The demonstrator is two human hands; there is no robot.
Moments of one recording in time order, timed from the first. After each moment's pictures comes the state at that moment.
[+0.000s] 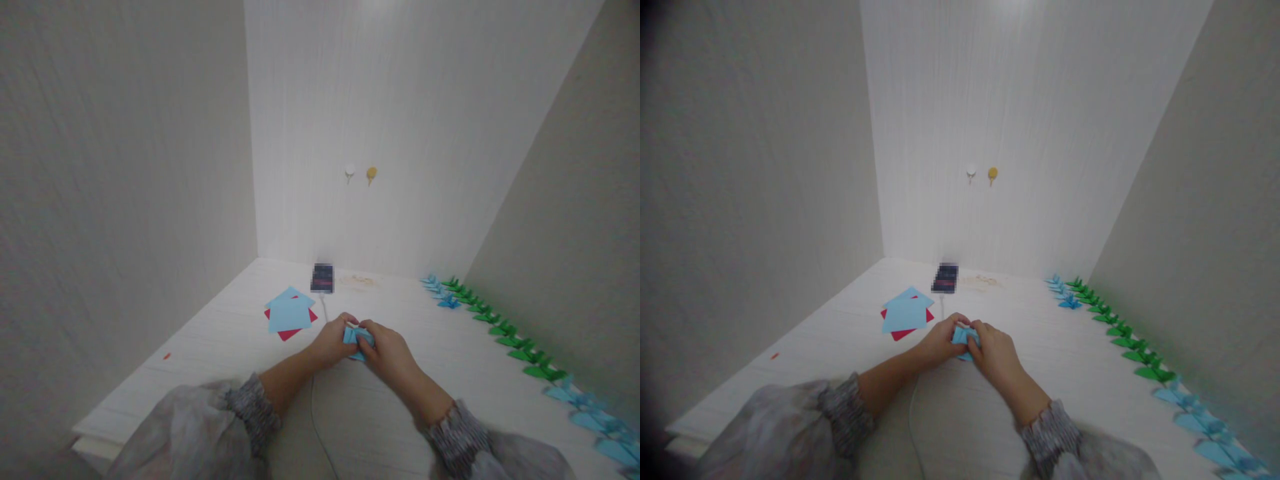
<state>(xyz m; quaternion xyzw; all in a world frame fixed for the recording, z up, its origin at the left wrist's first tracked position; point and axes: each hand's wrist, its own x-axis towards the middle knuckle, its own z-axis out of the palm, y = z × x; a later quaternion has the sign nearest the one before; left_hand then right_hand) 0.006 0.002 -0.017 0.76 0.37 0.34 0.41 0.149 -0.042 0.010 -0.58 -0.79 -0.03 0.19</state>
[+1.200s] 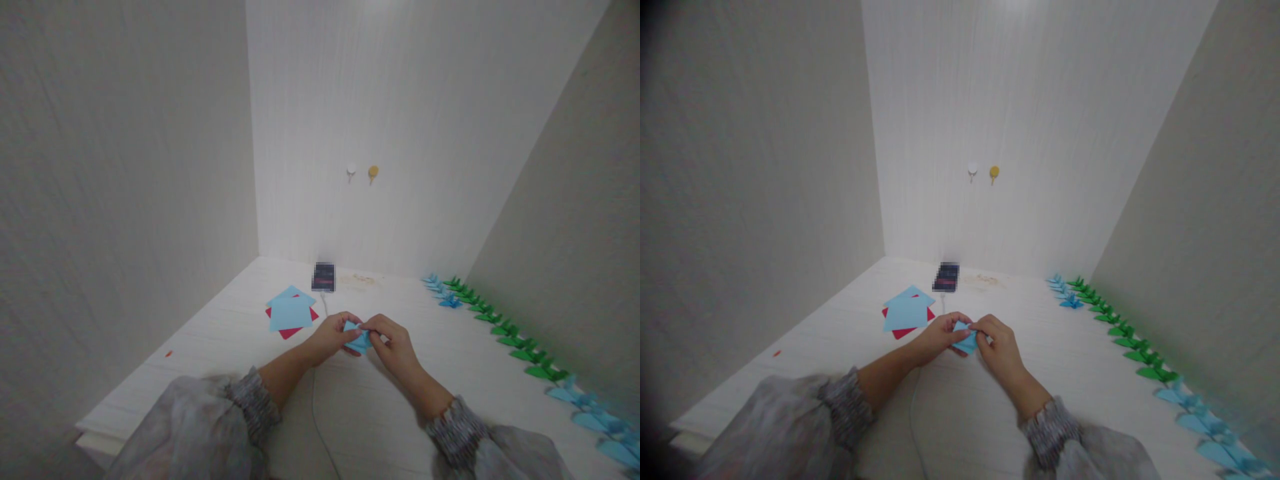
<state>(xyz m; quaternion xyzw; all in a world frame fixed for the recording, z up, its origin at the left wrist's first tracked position) 0.009 -0.002 -0.009 0.59 0.25 0.37 0.67 0.161 -0.034 0.001 -0.39 -0.79 0.08 0.47</state>
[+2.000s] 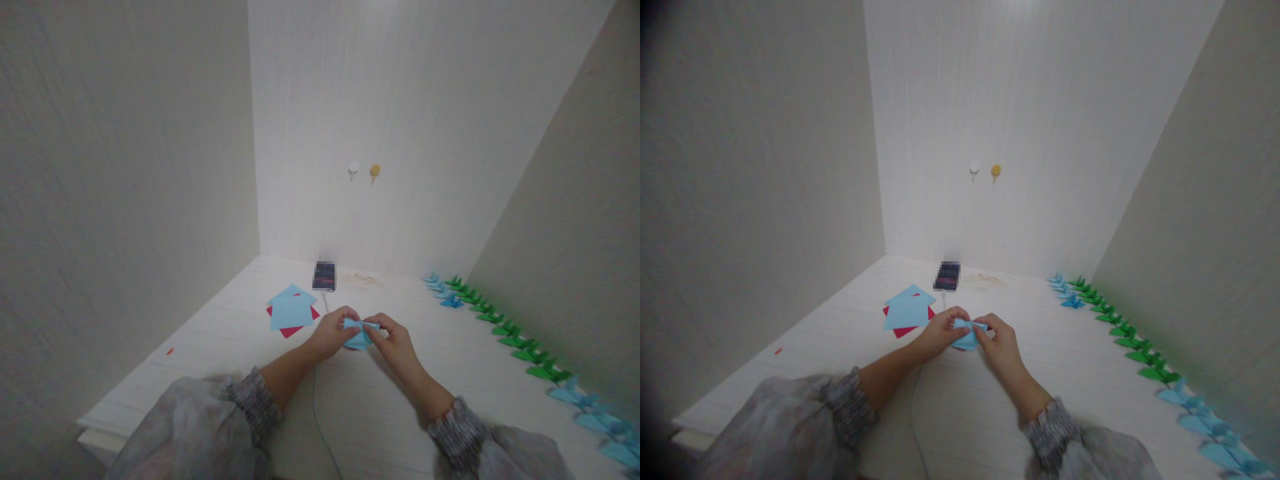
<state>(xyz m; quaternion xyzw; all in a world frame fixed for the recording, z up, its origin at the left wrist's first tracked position) 0.009 0.004 -0.011 0.65 0.32 0.40 0.57 0.157 -0.030 0.002 -0.48 -0.72 0.16 0.47</state>
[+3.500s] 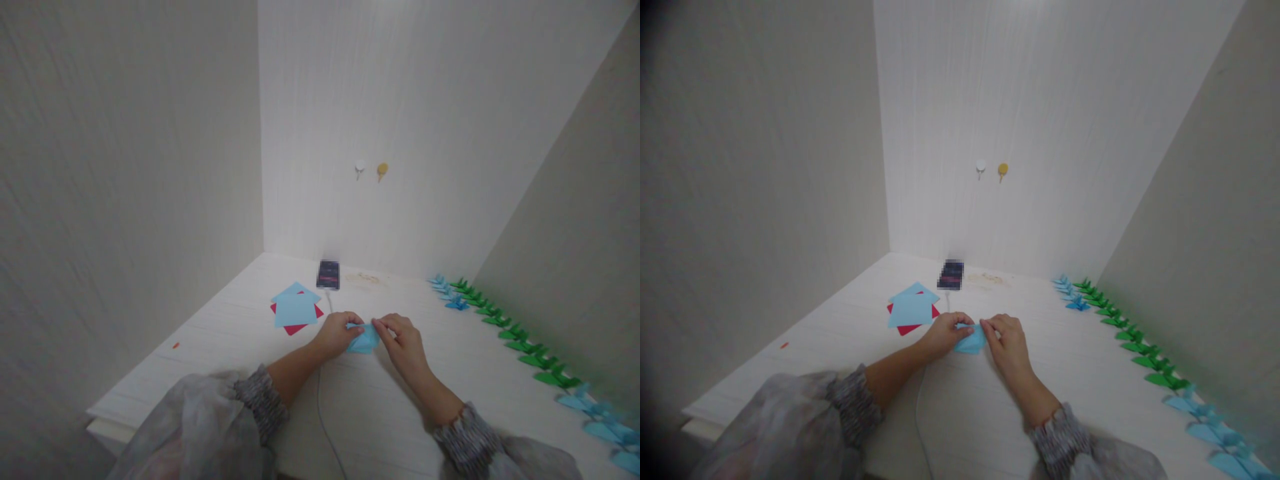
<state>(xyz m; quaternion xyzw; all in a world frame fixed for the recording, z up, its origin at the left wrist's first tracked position) 0.009 0.005 -0.010 0.75 0.43 0.37 0.35 0.161 -0.034 0.009 -0.50 -0.76 -0.01 0.42</state>
